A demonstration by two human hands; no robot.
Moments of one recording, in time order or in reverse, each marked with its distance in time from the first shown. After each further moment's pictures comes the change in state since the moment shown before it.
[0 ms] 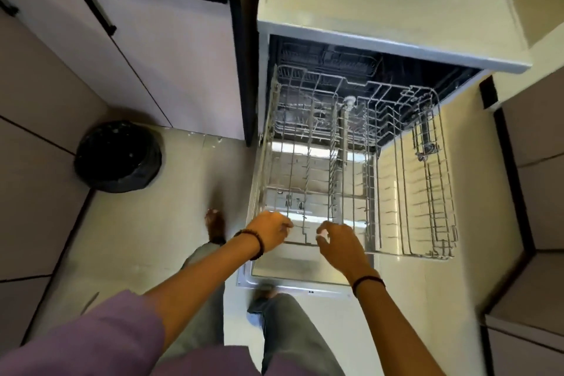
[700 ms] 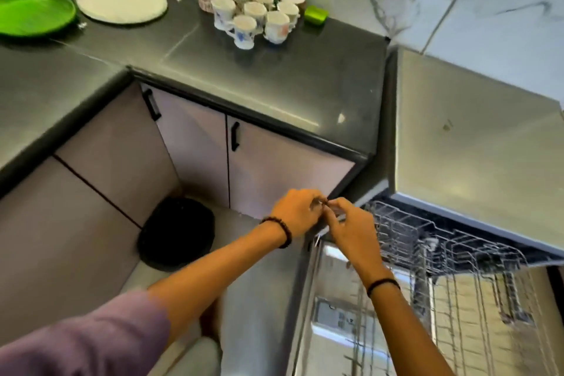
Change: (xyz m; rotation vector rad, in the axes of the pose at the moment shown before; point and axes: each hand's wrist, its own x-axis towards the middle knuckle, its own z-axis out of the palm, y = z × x) left_hand 0.005 -0.123 -0.370 -0.224 0.534 0.150; right_hand 0.163 -0.387 -0.103 0.165 0.412 -0.400
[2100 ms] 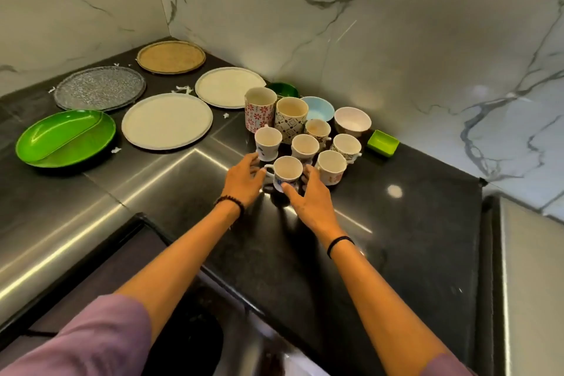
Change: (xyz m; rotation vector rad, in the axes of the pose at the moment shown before) left_hand 0.295 -0.122 -0.309 -0.218 0.659 -0.396; right_hand 0.447 -0.181 0.101 0.328 -0.281 -0.135
